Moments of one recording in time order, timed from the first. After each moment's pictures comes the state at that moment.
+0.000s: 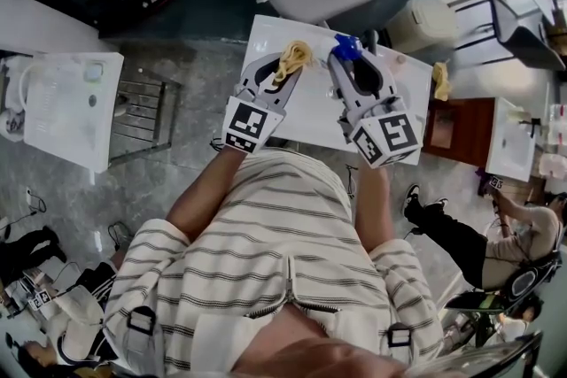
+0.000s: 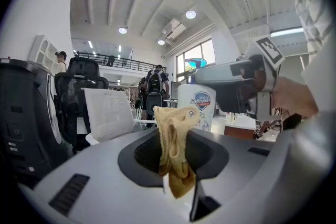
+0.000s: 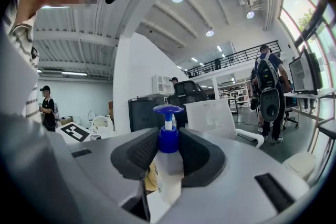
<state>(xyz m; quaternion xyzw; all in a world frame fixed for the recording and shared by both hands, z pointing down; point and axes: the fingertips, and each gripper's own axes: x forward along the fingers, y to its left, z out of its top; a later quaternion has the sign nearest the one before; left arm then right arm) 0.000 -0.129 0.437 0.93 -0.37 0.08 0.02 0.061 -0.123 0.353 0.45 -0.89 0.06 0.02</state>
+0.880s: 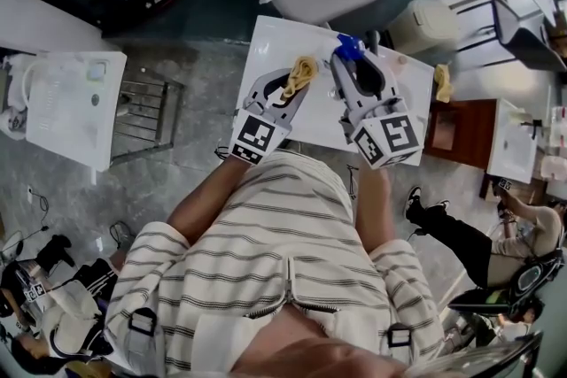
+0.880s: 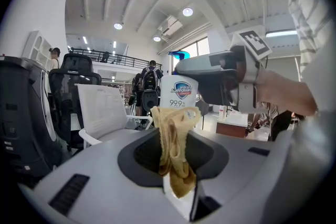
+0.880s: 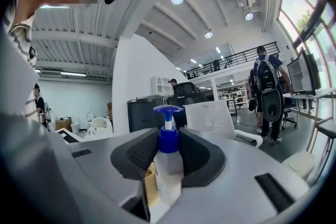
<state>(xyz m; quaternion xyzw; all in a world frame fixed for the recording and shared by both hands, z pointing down) 0.015 -0.096 0.452 0.94 -0.34 0.10 0.03 0.064 -0.120 0.350 0.46 -0.88 0.06 0.01</state>
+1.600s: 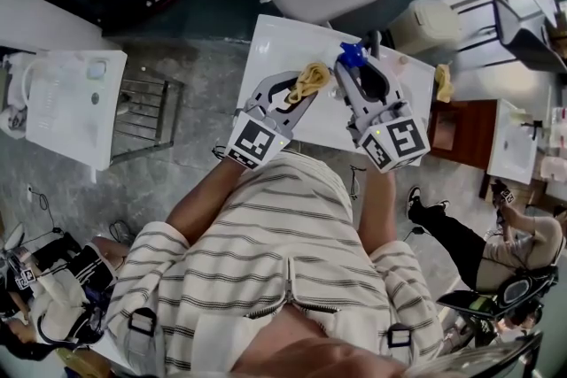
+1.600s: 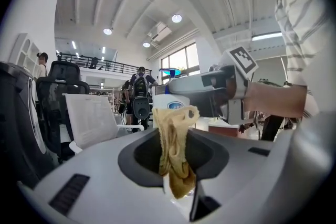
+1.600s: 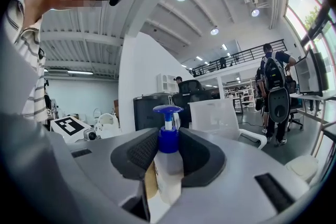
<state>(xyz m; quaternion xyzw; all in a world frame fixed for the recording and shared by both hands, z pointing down) 0.026 -0.079 0.425 0.96 -0.28 0.07 -0.01 0.066 -0.108 0.358 0.43 -0.90 0.05 0.03</state>
